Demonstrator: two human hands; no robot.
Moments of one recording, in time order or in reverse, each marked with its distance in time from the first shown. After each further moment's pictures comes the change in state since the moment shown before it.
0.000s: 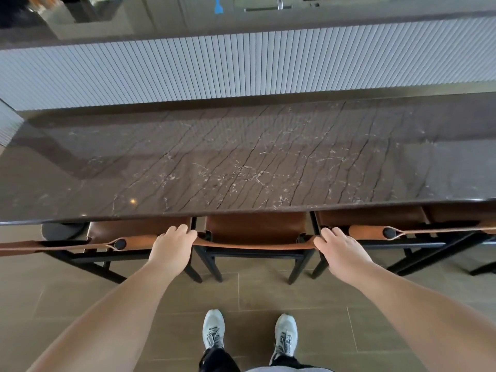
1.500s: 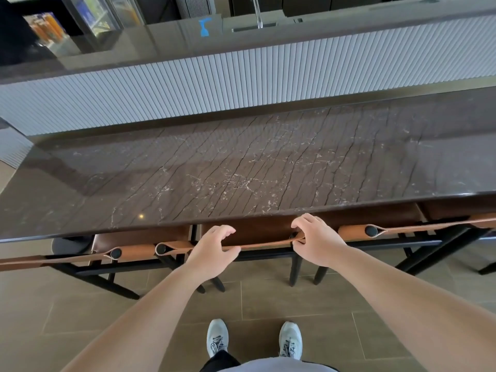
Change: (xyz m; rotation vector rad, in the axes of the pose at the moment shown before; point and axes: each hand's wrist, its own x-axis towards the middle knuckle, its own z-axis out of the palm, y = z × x) left_hand -0.009 0.107 -0.043 -0.803 -0.026 0.040; right_hand 0.013 0.006 -0.026 0.583 0.109 0.092
